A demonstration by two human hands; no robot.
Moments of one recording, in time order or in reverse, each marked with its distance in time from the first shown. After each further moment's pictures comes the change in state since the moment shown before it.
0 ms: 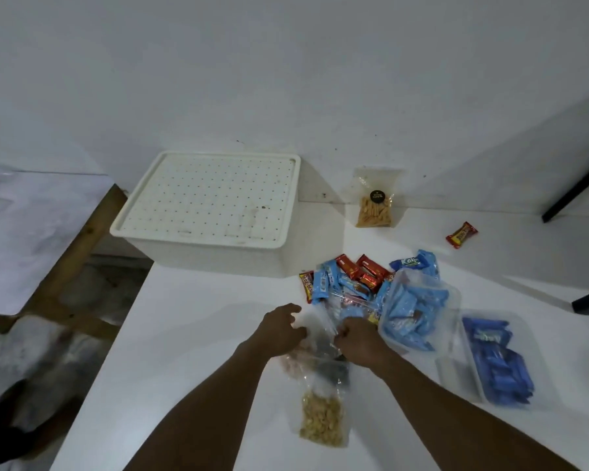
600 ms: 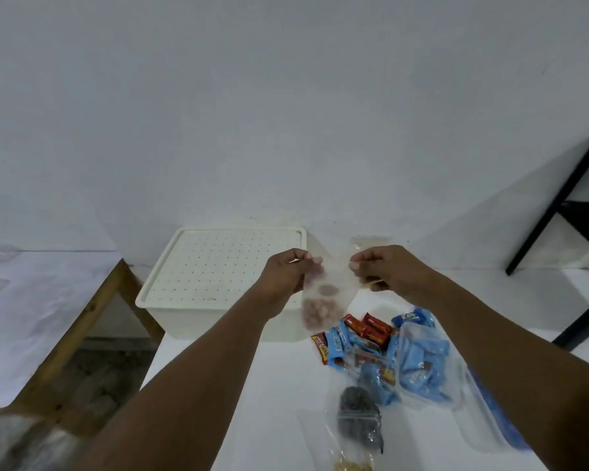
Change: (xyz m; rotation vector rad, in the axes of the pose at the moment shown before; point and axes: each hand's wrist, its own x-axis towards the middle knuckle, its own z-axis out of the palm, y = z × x) left_hand -0.017 0.095 -0.177 -0.966 -0.062 0.441; right_hand -0.048 -0.156 -0.156 0.486 0.160 -0.375
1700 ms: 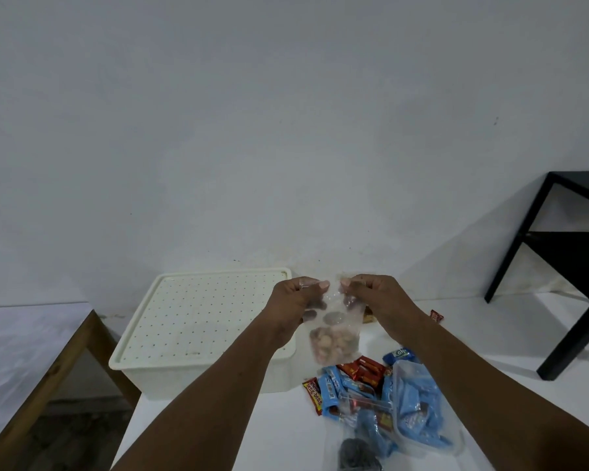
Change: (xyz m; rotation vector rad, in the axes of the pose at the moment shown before) left_hand 0.029 0.022 0.023 0.020 -0.084 0.000; right_hand 0.004 -0.015 0.012 0.140 0.188 -0.199
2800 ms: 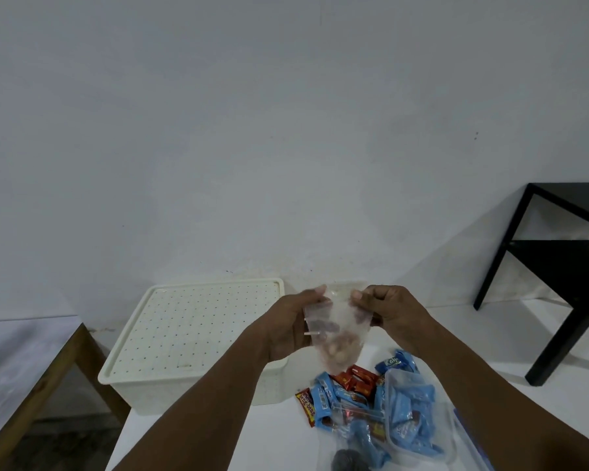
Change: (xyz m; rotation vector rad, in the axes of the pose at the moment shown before) left_hand -0.017 0.015 0.012 -0.110 -0.221 -0.192; right_hand -0.013 -0.002 -0.031 0.114 -0.062 -0.016
